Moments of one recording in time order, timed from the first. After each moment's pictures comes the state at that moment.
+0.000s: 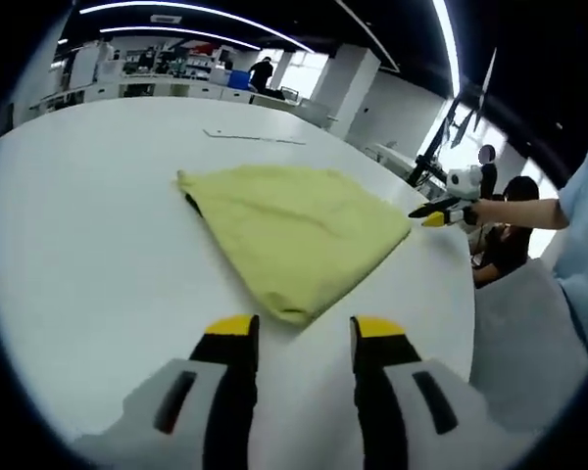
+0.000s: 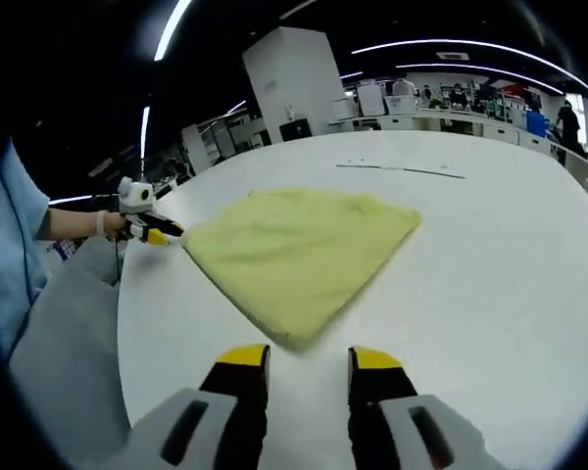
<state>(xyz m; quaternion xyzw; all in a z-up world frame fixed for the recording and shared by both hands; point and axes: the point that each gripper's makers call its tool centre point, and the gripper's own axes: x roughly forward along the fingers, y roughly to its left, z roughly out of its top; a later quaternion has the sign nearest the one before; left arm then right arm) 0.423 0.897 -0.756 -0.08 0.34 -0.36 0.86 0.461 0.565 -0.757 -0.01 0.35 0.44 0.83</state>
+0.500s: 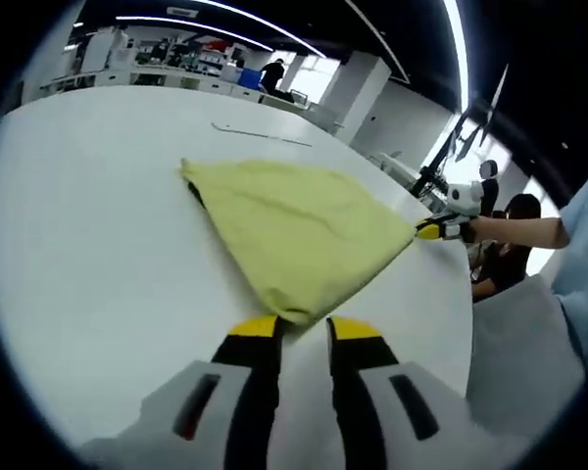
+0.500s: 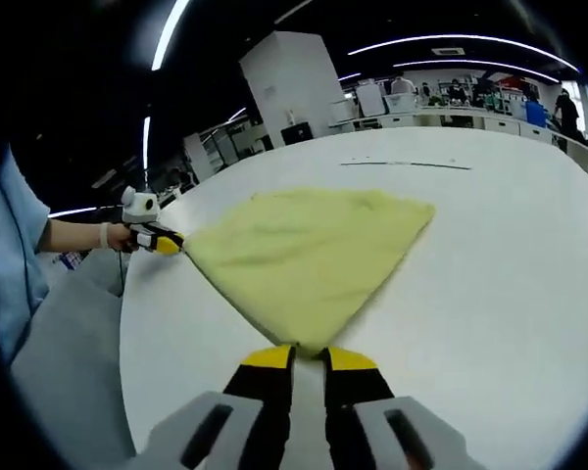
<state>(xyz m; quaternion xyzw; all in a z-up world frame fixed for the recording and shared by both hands) 0.425 0.892 -0.761 -0.11 0.34 -0.36 0.86 0.464 0.576 -0.764 0.01 0.35 0.44 0.83</state>
